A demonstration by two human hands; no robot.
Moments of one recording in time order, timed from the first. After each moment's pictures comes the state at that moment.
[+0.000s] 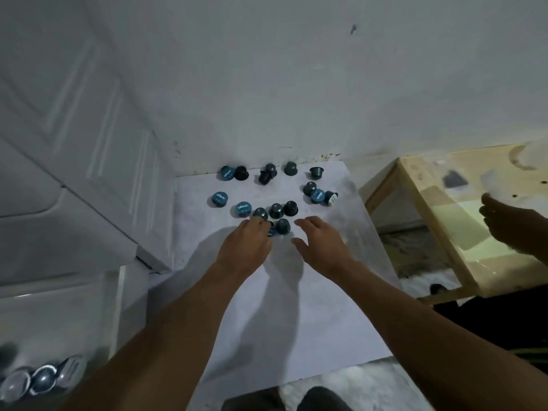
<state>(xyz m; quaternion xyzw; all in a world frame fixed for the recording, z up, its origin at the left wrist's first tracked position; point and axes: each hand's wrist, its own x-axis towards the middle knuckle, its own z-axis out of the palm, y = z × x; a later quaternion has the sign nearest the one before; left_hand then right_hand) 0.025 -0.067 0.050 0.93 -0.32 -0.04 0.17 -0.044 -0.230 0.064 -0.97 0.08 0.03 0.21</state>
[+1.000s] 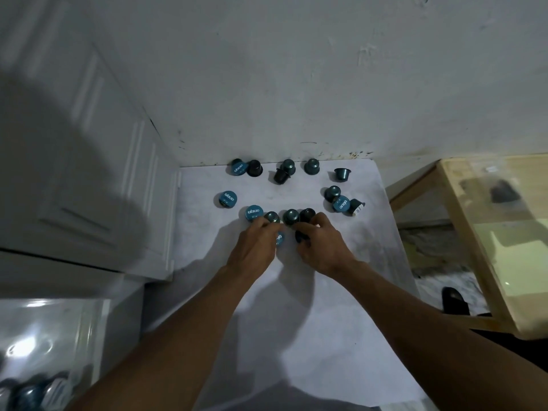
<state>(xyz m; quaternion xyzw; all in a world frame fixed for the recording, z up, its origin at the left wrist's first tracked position) 0.077 -0.084 0.004 0.93 -0.22 -0.14 0.26 0.031 -0.241 0.017 -0.96 0.07 0.14 0.25</state>
